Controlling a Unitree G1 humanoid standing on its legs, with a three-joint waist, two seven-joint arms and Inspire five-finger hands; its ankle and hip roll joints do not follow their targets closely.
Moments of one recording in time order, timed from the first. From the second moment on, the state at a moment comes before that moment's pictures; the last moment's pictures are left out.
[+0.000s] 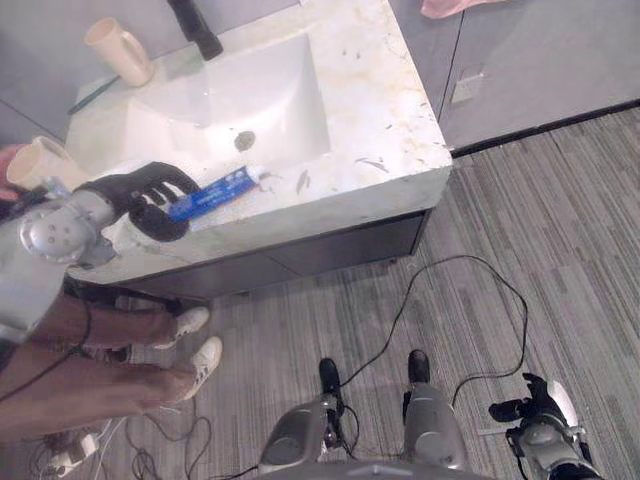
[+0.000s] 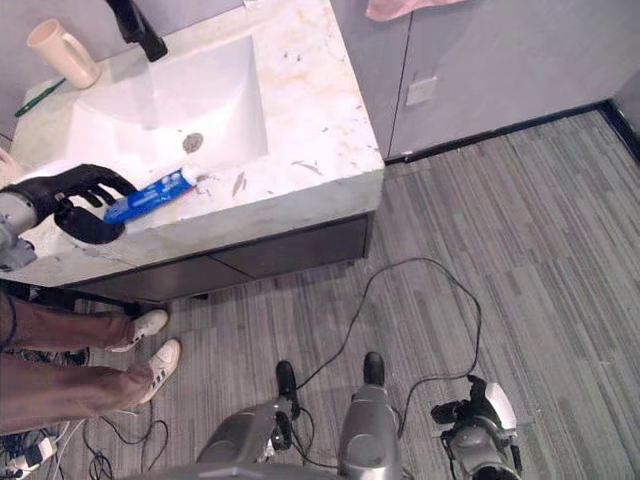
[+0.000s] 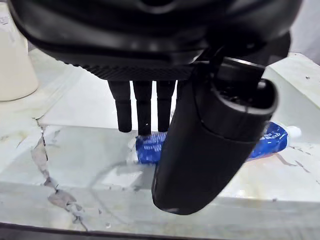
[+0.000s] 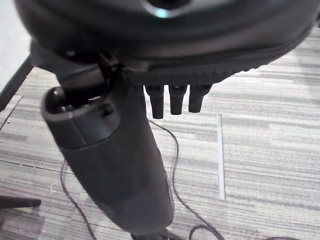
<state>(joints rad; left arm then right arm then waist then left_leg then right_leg) -0.35 1.22 -0.11 -0.08 0.02 0.32 -0.38 -0.05 -0.50 0.22 1.01 0.07 0.05 -0.41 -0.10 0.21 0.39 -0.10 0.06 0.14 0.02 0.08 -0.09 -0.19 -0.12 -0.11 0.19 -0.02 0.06</state>
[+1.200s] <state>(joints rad) -0.22 0.94 0.02 -0.09 -0.28 0.15 -0.07 0.03 -0.43 -0.01 0.85 0.38 -0.03 -0.62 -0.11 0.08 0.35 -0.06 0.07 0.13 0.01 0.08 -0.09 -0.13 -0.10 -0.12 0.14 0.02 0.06</state>
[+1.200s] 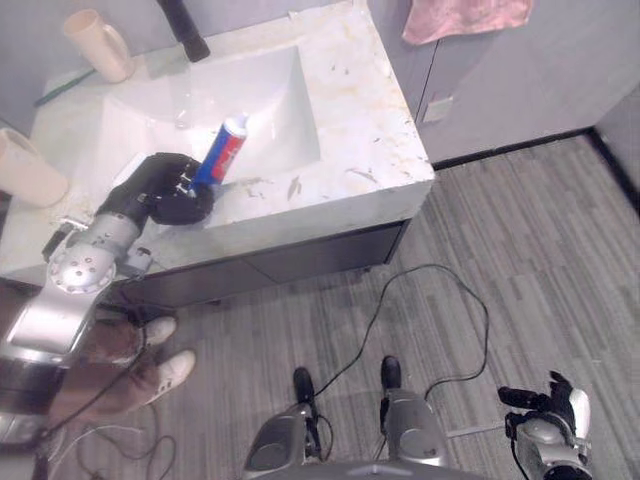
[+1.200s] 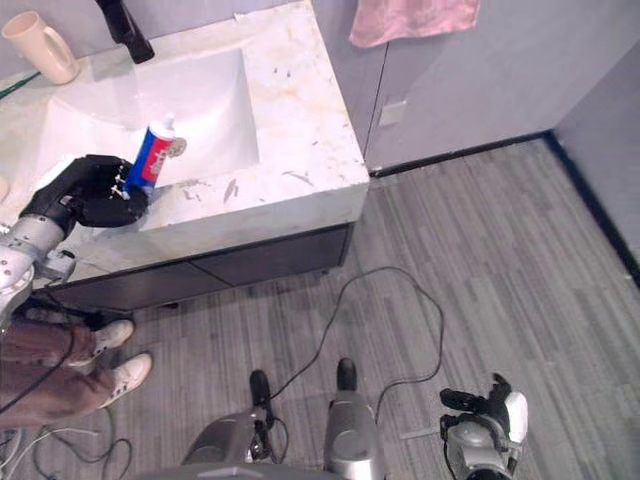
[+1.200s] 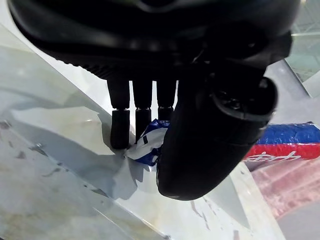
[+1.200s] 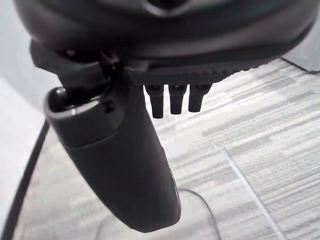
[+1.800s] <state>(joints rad) -0.11 0.86 0.06 -0.14 -0.28 0.17 -0.08 -0.01 -0.72 -0.41 0.14 0.30 0.12 -0.76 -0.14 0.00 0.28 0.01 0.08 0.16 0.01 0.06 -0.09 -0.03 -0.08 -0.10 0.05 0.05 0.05</state>
